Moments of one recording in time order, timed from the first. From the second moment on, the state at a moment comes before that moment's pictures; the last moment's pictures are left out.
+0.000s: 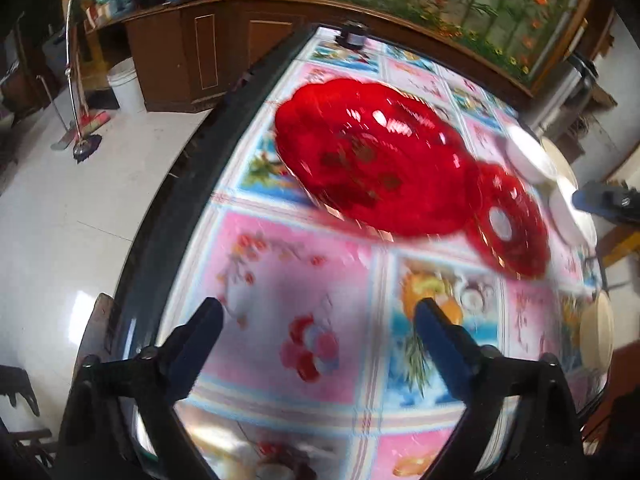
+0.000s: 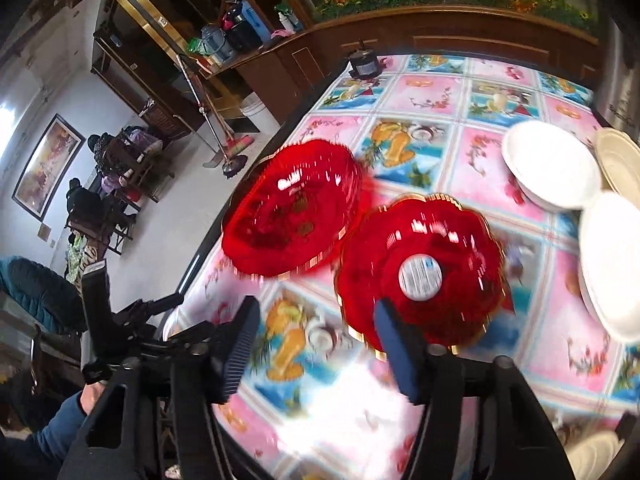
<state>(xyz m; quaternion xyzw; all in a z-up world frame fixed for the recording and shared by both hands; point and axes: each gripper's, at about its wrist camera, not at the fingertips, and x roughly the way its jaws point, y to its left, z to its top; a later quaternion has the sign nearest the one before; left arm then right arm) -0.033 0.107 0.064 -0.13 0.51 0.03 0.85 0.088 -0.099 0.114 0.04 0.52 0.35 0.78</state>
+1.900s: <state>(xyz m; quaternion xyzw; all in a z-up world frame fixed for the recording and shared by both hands) 0.041 0.143 0.046 -0.17 0.51 0.09 0.84 0.173 -0.031 0.042 0.05 0.57 0.33 0.75</state>
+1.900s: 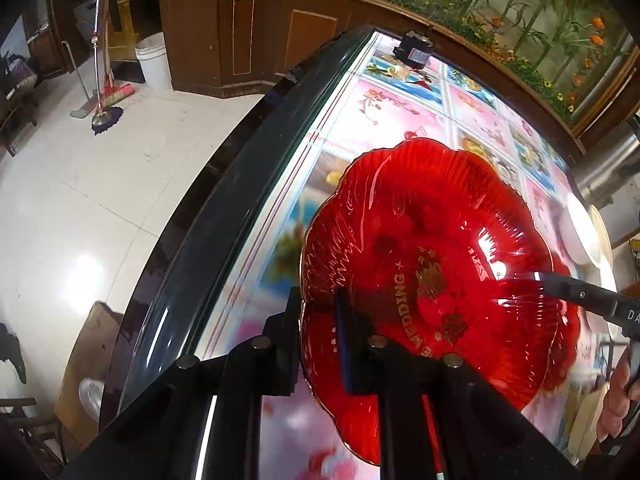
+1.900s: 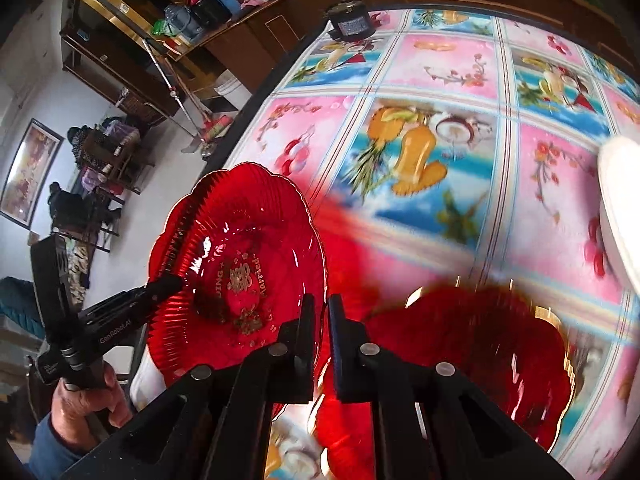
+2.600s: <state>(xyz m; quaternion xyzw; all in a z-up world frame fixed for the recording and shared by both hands) -0.091 0.059 0.039 -0.13 0.52 0.09 0.84 0.016 -0.116 0.020 0.08 0.61 0.34 0.71</state>
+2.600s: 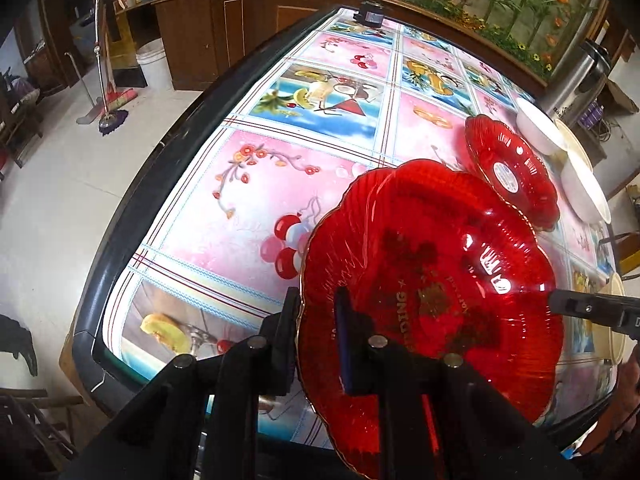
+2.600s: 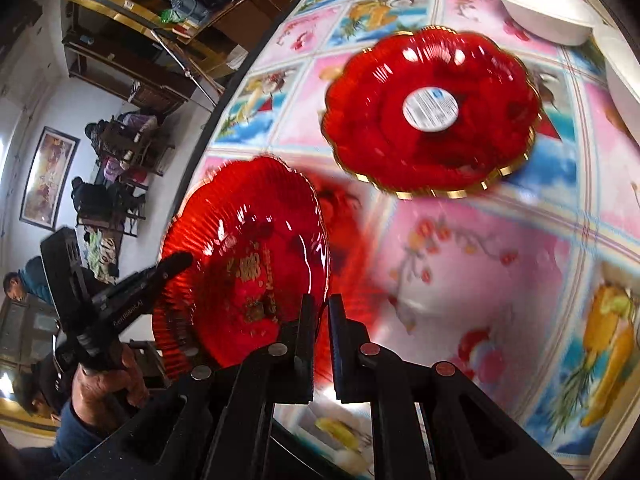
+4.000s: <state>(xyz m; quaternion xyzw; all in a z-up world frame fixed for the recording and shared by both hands) -0.105 -0.001 0.116 -0.12 0.49 0.06 0.86 0.030 -0.198 0.049 0.15 0.57 0.33 0.73</state>
